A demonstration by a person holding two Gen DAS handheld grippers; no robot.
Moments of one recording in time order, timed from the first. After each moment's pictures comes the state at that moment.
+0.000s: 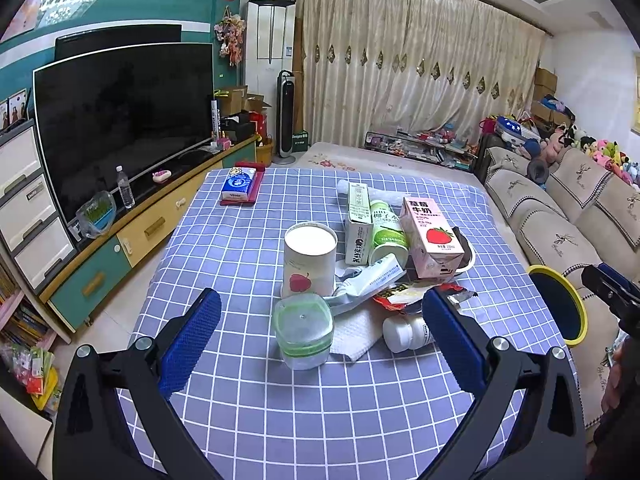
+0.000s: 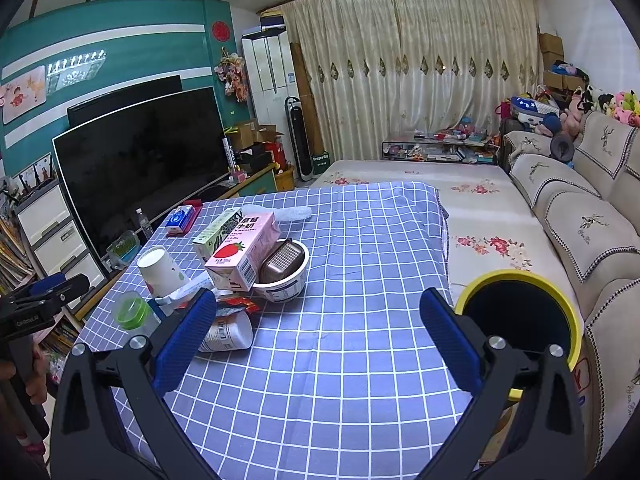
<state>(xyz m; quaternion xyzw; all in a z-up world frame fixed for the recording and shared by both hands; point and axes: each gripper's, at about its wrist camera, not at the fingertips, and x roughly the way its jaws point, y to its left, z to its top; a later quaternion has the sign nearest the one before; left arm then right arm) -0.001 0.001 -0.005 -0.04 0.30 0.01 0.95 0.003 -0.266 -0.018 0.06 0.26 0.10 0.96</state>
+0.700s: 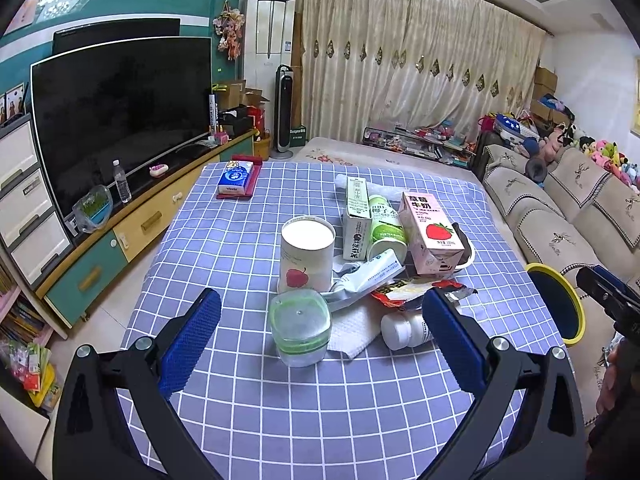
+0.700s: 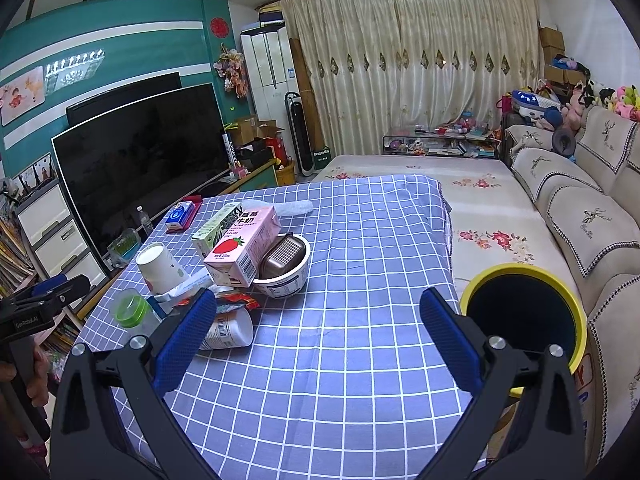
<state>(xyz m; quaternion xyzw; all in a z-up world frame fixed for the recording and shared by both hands) 0.006 0.003 -0.012 -0.04 0.31 0.01 0.95 0.010 -0.263 -0.022 0.06 0.27 0.10 0.96</state>
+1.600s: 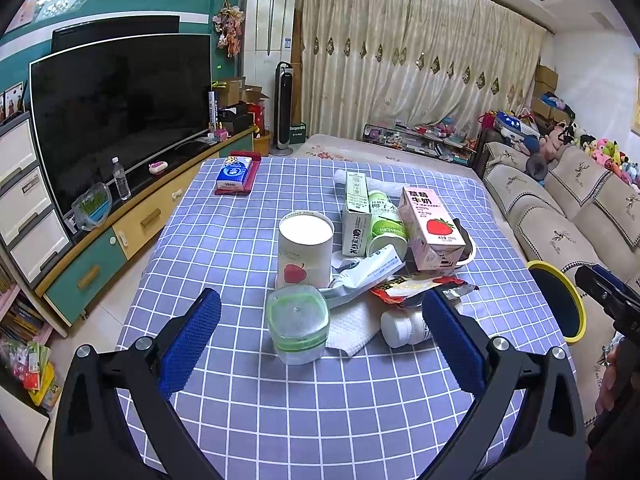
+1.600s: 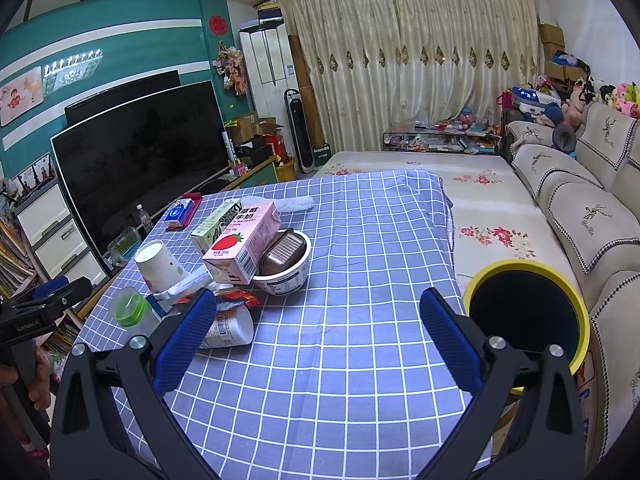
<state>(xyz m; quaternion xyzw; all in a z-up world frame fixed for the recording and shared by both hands) 0.008 -0.001 -0.018 -0.04 0.31 0.00 0.95 0.012 -0.260 -0.026 0.06 0.28 0.10 0.95</state>
